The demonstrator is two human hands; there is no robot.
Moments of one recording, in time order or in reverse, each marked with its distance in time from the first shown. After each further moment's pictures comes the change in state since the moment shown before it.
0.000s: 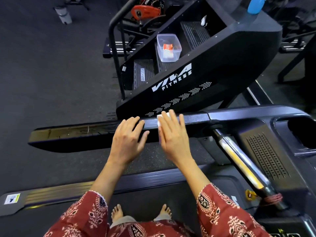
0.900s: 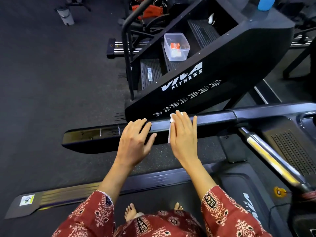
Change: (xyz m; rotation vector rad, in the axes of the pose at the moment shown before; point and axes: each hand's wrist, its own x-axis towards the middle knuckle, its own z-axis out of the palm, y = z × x) left_hand -0.017 -0.061 -0.026 -0.032 -0.006 0.028; right_hand 0.016 -0.068 0.021 -0.011 0.032 0.203
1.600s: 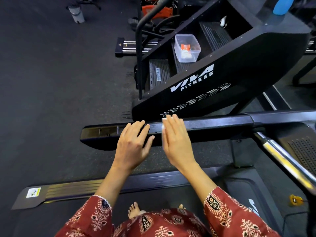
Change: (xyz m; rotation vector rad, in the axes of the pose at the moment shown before) left_hand -0.025 -0.040 -0.018 0.051 0.051 -0.021; right_hand -0.011 -0.049 0.020 0.064 -0.079 -0.180
